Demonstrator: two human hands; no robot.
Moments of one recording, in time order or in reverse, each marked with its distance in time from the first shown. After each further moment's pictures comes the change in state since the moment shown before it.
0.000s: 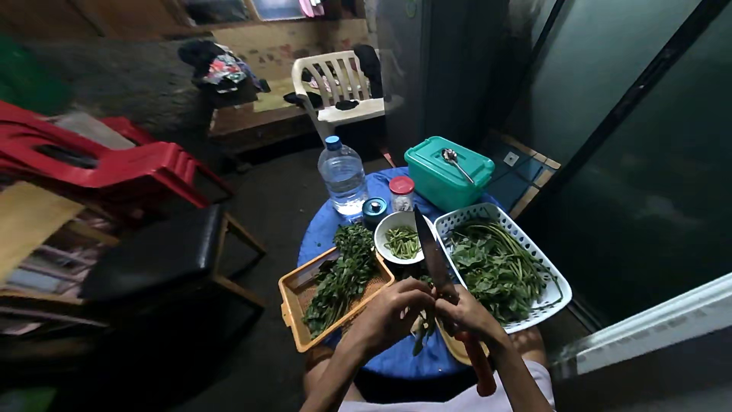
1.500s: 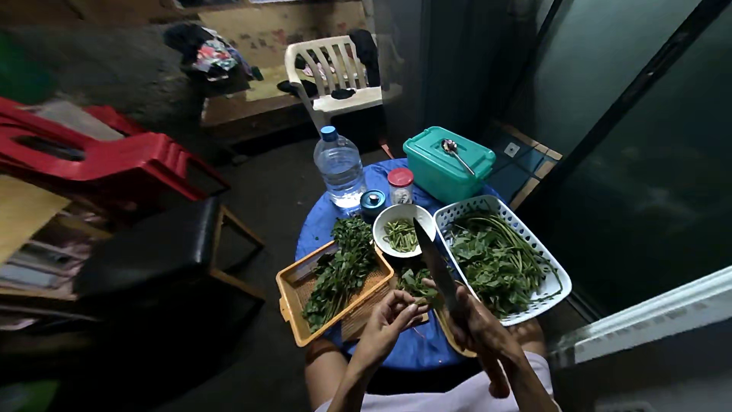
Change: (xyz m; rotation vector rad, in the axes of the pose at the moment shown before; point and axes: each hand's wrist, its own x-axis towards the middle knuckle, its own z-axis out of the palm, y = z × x) left_hand -0.036 0.006 0.041 -0.876 0.357 -0.620; right_hand -0.029 0.011 0.006 0.106 0.004 -0.103
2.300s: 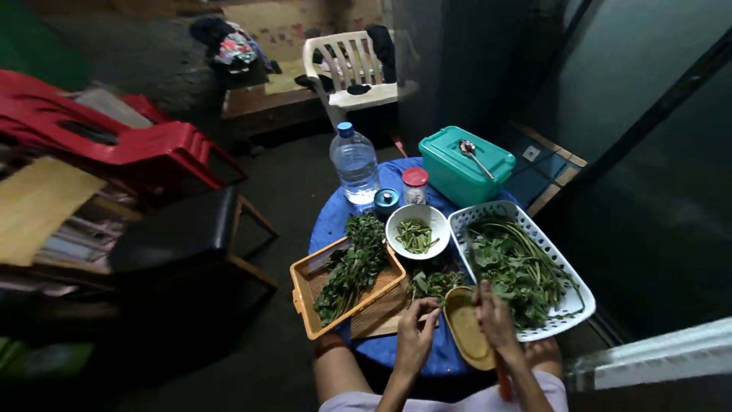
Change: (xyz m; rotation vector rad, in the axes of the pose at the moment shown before) left_hand 0.020 -0.077 0.018 0.367 0.301 0.209; right_hand 0.027 0.060 -0.024 -0.451 0.576 0.086
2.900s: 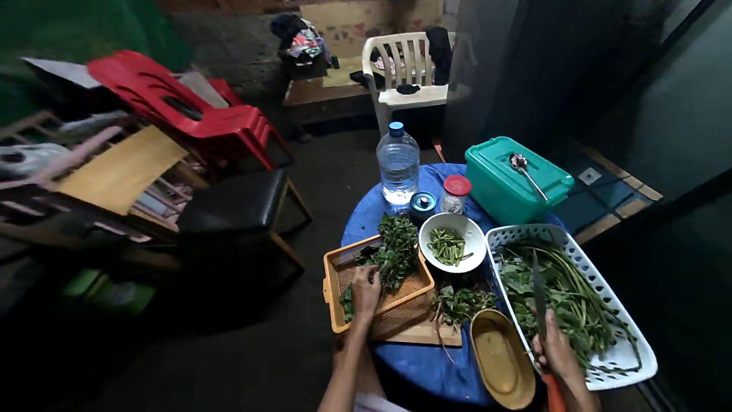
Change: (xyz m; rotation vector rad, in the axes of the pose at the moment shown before) left_hand 0.094 -0.070 -0.156 0.692 0.393 -0.270; right_hand 0.042 0.048 -0.032 0.243 0.004 0.448
